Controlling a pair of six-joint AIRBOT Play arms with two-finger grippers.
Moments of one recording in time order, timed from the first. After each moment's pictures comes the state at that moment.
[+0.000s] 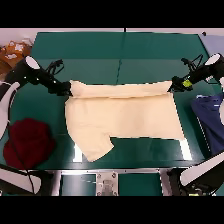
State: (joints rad) left arm 0.01 -1.68 1.44 1.08 -1.28 -1.28; right arm -0.30 -1.86 1.72 -1.17 1.50 1.32
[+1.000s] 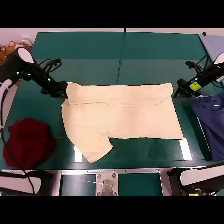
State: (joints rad) left arm 0.00 -1.56 1.46 1.15 -1.53 -1.38; right arm -0.31 -1.63 1.54 -1.20 1.67 1.43
